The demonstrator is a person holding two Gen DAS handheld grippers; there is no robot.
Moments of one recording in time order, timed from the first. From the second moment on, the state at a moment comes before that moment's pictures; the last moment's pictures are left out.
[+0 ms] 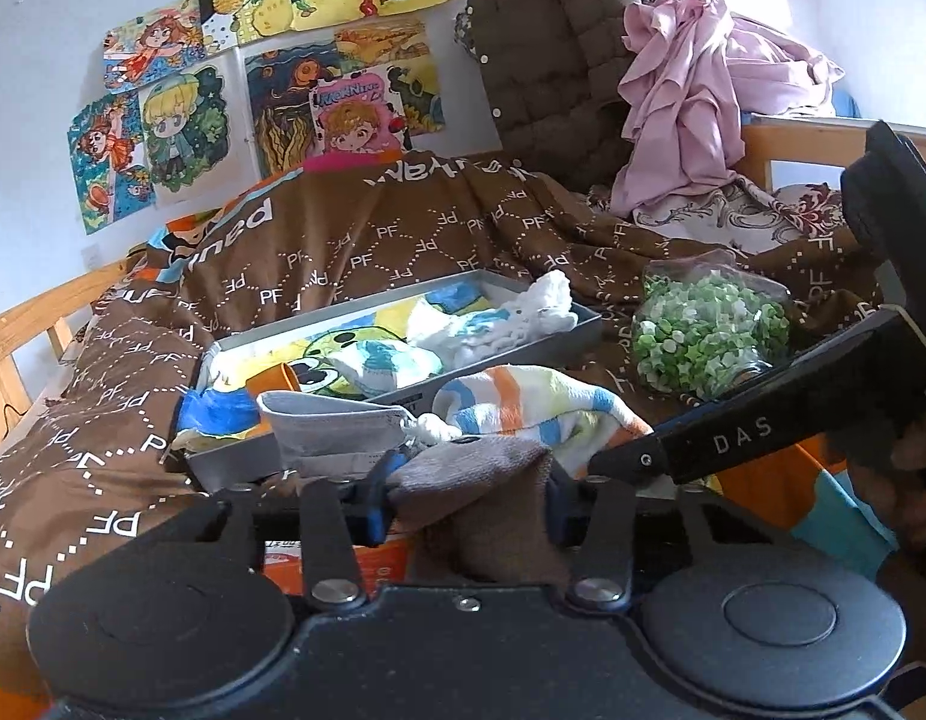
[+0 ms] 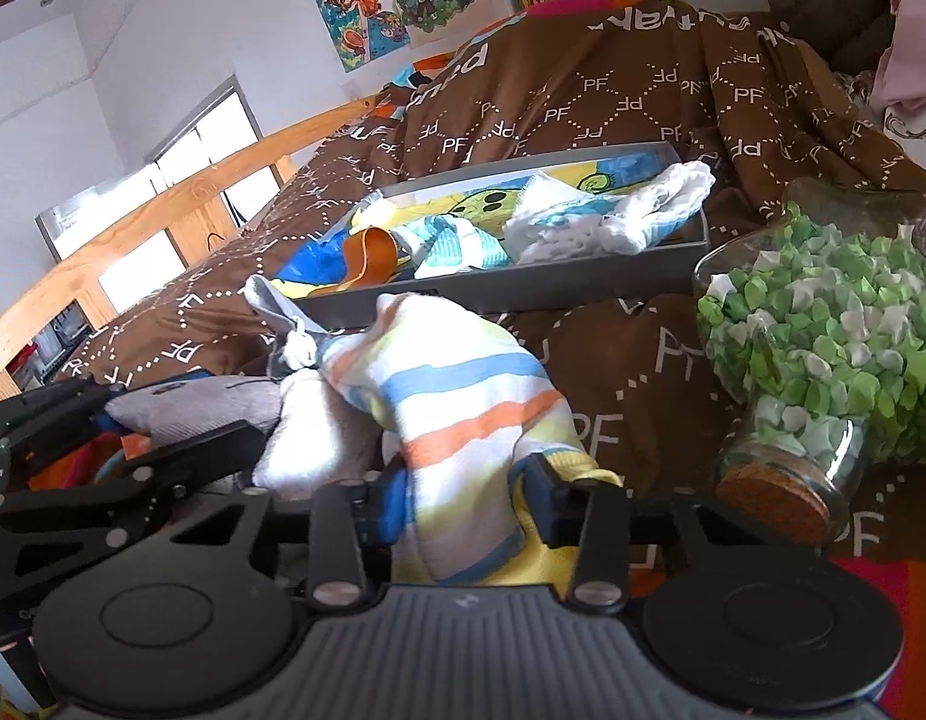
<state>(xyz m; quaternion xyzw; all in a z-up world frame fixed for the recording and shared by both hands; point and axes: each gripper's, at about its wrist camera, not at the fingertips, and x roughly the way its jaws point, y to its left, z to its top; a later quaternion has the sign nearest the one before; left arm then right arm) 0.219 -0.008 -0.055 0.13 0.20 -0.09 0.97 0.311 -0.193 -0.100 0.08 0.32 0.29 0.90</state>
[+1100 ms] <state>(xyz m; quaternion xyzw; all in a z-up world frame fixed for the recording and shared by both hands) 0.206 -0.007 0.032 0.00 0.22 -0.04 0.98 0.285 -0.220 -0.042 0.08 0.17 0.26 0.95</state>
